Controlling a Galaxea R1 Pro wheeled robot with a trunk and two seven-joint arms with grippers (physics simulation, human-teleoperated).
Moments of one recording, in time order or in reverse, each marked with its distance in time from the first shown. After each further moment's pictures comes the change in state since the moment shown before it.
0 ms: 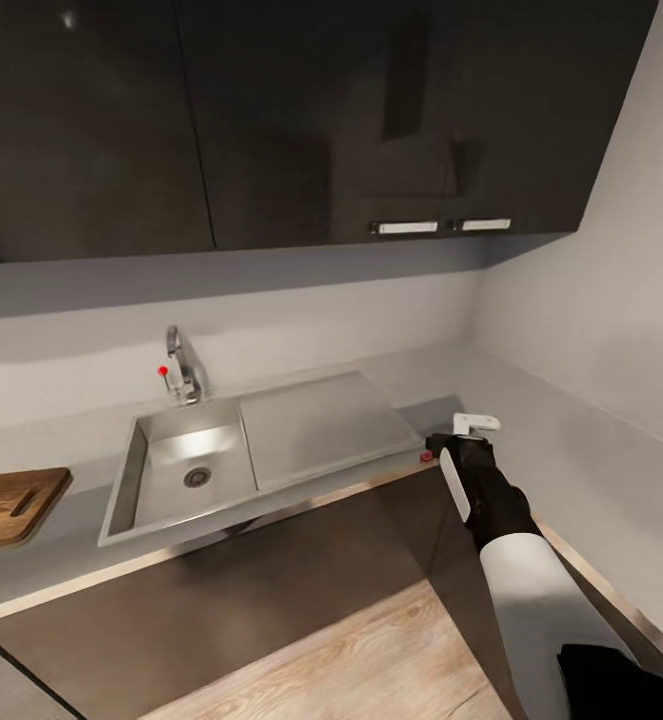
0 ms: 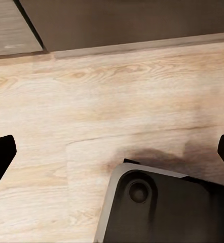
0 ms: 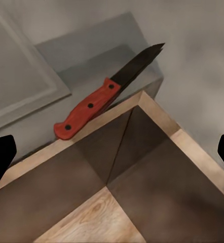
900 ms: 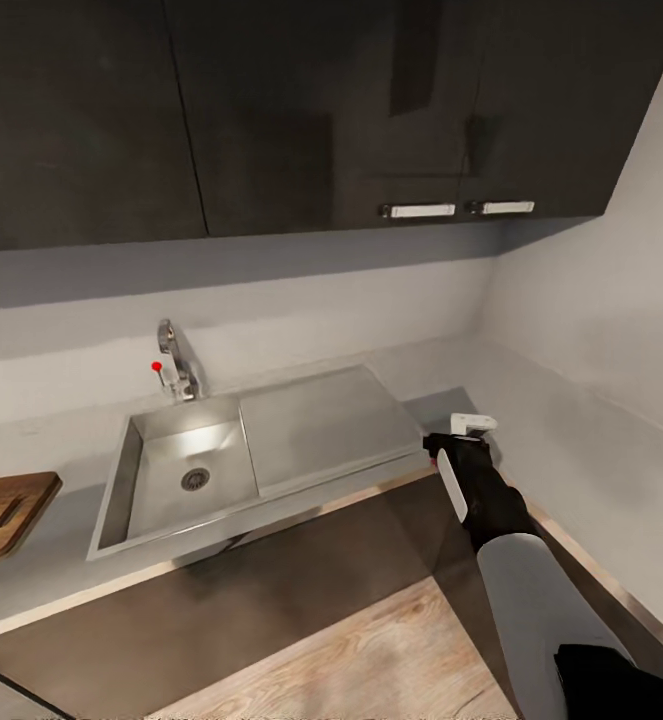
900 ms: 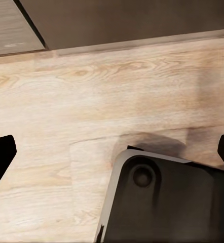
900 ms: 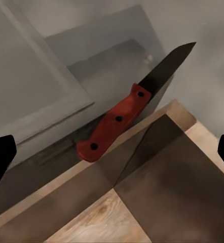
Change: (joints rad) left arm 0.000 0.000 0.000 0.006 0.000 0.000 0.000; right arm 0.000 0.009 0.000 0.005 0.001 -0.020 0.000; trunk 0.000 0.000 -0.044
